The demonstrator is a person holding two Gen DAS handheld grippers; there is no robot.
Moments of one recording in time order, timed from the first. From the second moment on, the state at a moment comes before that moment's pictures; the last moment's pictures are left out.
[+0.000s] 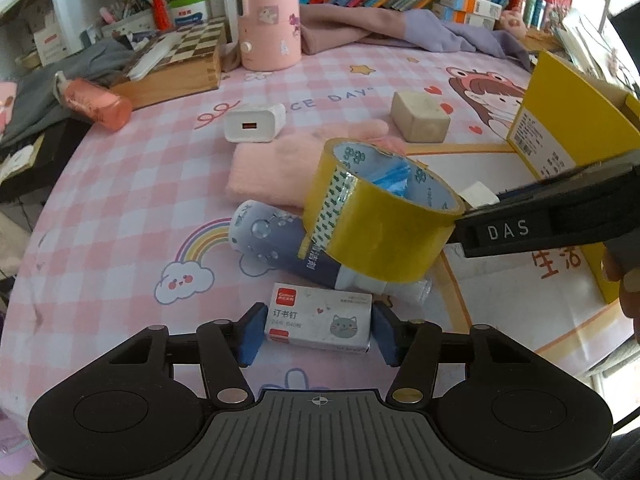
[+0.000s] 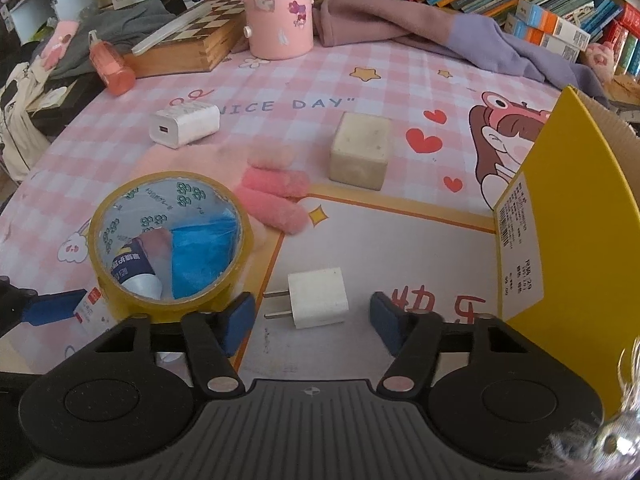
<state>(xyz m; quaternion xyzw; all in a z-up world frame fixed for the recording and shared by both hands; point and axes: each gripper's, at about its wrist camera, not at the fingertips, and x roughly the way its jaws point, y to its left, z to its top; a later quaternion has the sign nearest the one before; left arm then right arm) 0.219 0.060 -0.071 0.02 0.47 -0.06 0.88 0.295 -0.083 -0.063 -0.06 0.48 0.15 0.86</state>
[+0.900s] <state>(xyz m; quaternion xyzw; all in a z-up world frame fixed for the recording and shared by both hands) 0.166 0.085 -0.001 -0.07 0.38 -0.05 0.92 0.234 -0.096 -0.002 -0.04 0.40 0.16 0.90</state>
